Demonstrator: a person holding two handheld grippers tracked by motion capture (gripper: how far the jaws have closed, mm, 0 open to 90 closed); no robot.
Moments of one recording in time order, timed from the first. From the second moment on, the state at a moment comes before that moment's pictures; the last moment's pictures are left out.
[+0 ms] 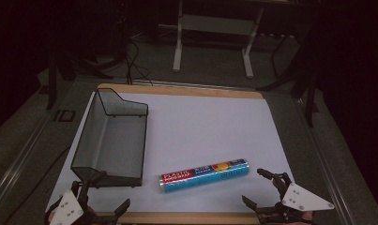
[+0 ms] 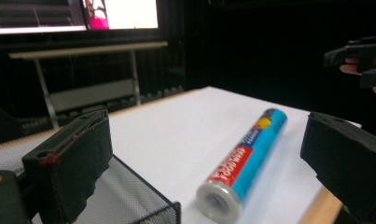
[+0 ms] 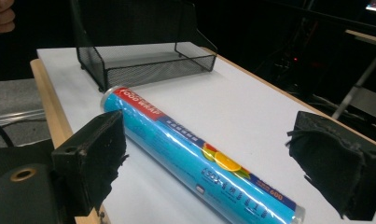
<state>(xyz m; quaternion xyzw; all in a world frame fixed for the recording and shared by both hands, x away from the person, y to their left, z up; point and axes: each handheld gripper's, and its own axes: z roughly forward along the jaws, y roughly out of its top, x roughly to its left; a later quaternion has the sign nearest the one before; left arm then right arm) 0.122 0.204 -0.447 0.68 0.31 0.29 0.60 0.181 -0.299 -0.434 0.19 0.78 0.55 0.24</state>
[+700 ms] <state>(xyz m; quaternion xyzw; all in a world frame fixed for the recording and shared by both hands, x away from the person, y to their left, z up) 0.123 0.196 -0.448 0.69 0.29 0.29 0.59 0.175 -0.288 -0.426 0.17 0.80 0.52 0.23</state>
